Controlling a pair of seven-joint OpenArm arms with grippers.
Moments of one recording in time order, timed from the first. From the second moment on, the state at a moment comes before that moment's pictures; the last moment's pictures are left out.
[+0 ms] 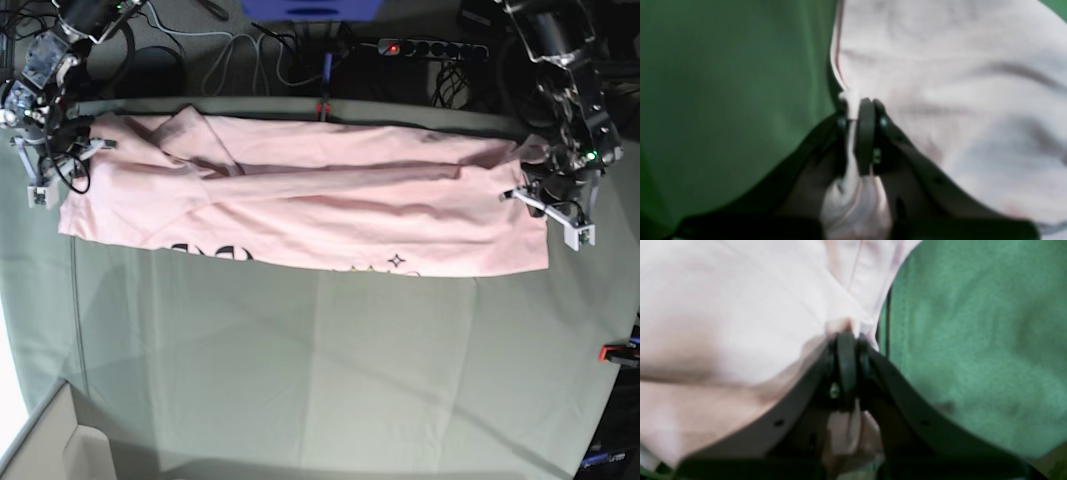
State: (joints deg) left arm 4.5 -7.9 -28.1 77.4 -9.9 -18.0 38.2; right arm -7.2 1.6 48.8 80.5 -9.1 39.6 -36.3
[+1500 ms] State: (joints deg) left arm 7.0 6.8 19.9 88.0 -9.8 -12.9 38.3; right arm -6.3 1.6 48.7 80.4 -9.5 39.6 -36.8
